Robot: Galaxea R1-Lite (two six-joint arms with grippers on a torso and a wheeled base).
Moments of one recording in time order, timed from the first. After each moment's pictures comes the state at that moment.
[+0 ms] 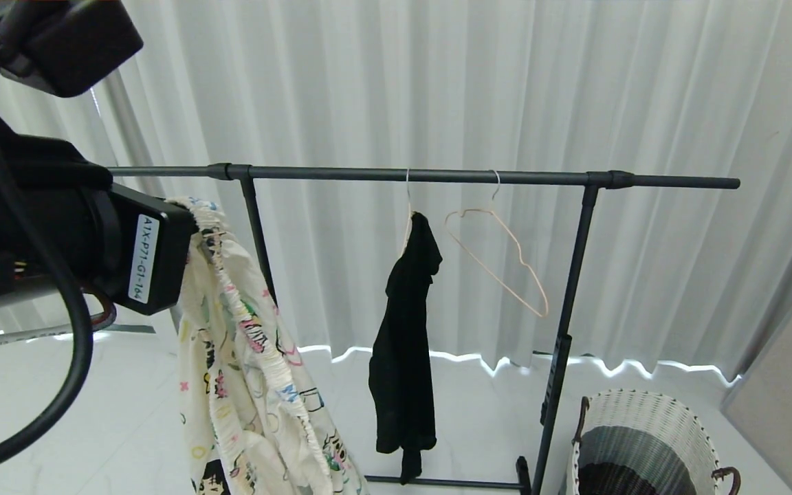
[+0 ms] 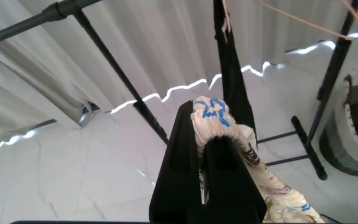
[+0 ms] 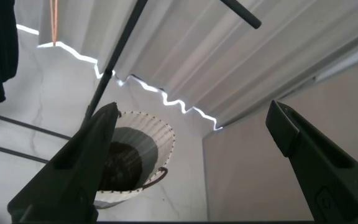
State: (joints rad) left arm -0.83 1.30 -1.34 0.50 0.62 0.04; right arm 0.64 1.05 -1.14 0.44 -0.66 -0.30
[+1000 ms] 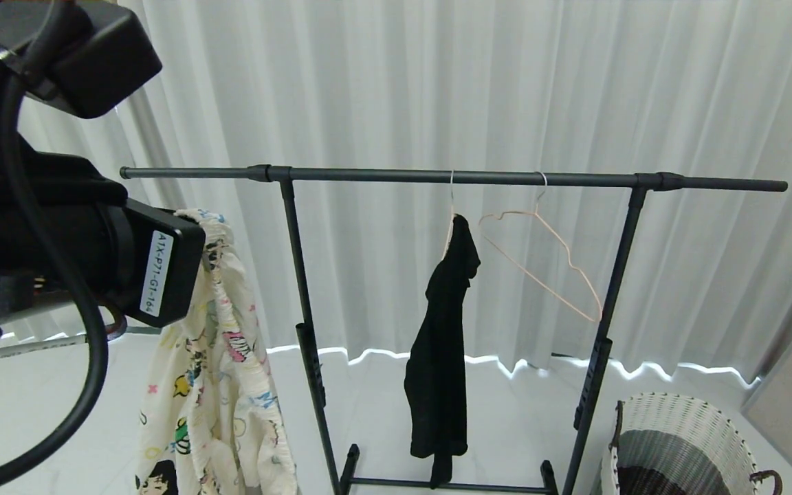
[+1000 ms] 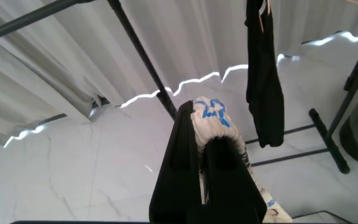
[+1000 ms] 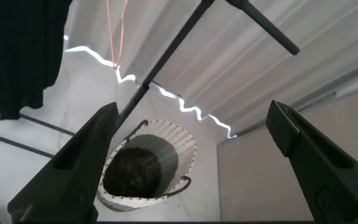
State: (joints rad) left arm -0.84 1.31 -1.32 0.50 0.62 0.05; right arm 0.64 1.05 -1.13 0.42 -0.60 -0.30
